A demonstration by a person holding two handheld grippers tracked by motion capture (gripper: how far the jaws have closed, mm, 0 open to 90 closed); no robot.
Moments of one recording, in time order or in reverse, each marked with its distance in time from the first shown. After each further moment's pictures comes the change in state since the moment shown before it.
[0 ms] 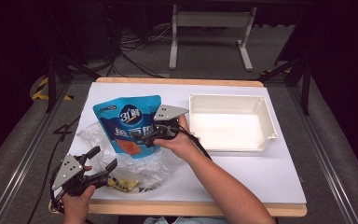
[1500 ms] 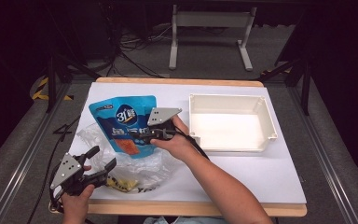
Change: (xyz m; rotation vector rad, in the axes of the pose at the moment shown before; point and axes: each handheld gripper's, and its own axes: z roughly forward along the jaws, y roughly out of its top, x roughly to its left) left arm 0.003 -0.001 0.000 -0.003 -0.002 -0.026; right arm 0.010 0.013 0.002 0.110 0.094 -0.125
